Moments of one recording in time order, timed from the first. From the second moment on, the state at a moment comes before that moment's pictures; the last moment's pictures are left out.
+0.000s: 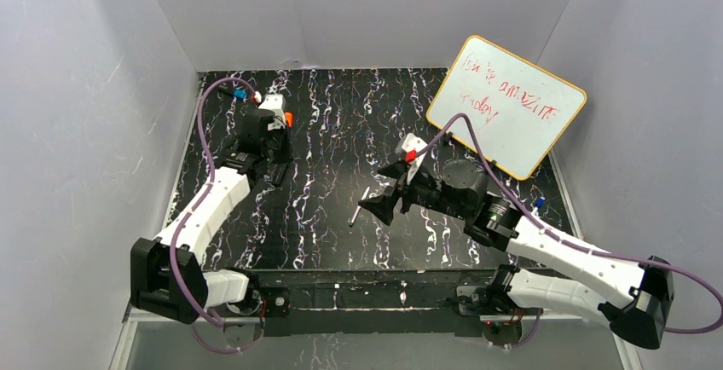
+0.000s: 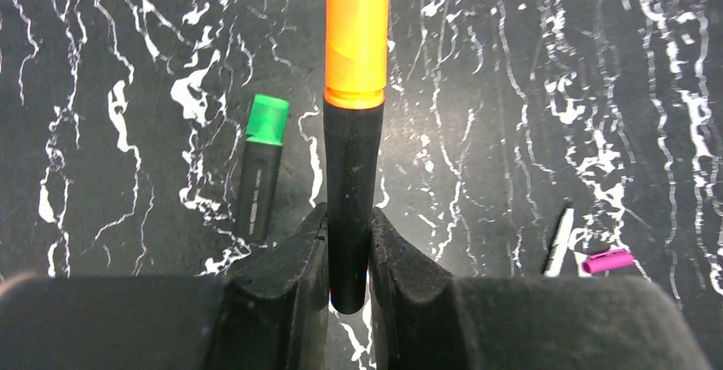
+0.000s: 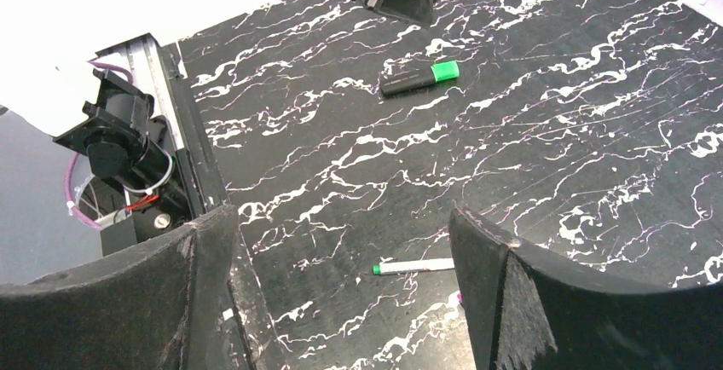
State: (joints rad) left arm -0.28 1.24 0.96 -0.35 -0.05 -0.20; right arm 1.00 0.95 0.78 0.04 -0.16 0.10
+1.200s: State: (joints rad) left arm -0.30 1.68 0.99 -0.46 -0.21 -0.13; right arm 1.00 0.79 0.63 0.04 -0.17 0.12
